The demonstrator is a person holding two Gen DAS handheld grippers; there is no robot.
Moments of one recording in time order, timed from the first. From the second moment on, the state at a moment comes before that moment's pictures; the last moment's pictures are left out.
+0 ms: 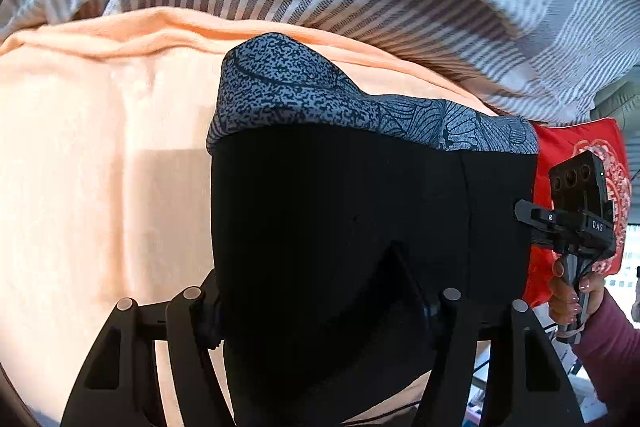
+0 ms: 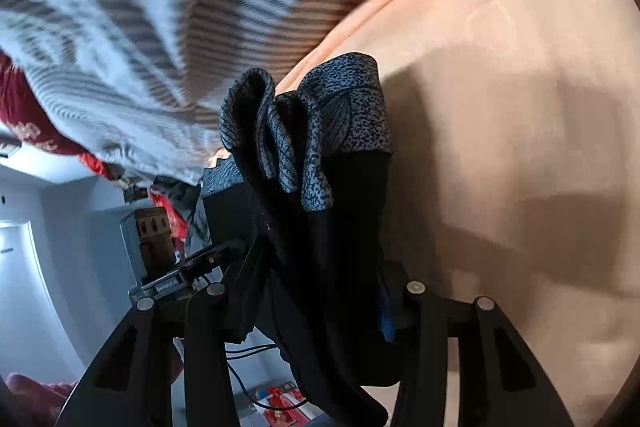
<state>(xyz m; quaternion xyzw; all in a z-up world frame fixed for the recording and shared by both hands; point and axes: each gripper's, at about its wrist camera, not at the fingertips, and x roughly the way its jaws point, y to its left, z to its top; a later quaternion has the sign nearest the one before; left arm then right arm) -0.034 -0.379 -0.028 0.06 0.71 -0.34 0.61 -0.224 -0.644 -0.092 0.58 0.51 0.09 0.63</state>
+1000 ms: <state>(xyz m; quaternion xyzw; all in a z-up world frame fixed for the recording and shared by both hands) -0.103 -0.266 -0.037 0.10 0.68 -0.28 0.67 -0.277 -0.529 -0.076 0.51 0.56 -0.01 0.65</state>
